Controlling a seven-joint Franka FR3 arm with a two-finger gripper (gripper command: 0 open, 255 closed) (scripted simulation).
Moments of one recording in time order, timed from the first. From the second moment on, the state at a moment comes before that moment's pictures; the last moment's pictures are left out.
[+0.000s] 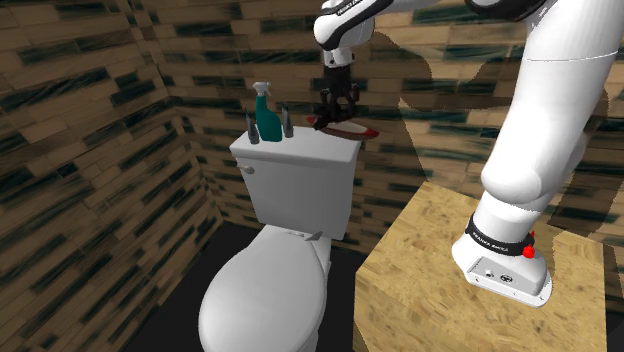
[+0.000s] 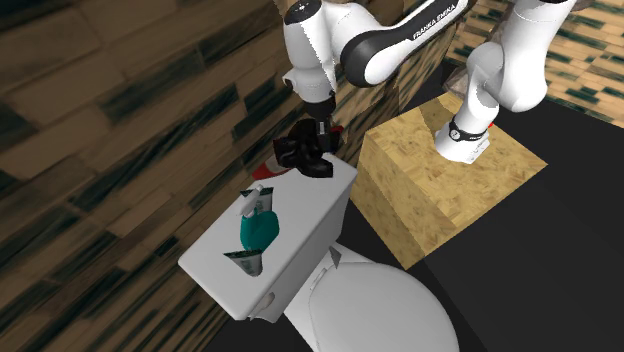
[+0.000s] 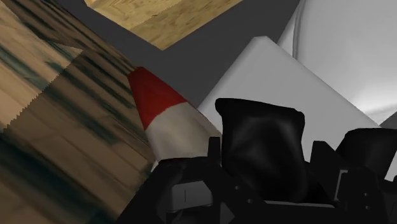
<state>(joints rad) -0.25 0.16 0.02 -1.84 0.05 1.84 0.31</state>
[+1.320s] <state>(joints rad) -0.29 0.25 0.00 -1.87 0.06 1.91 0.23</state>
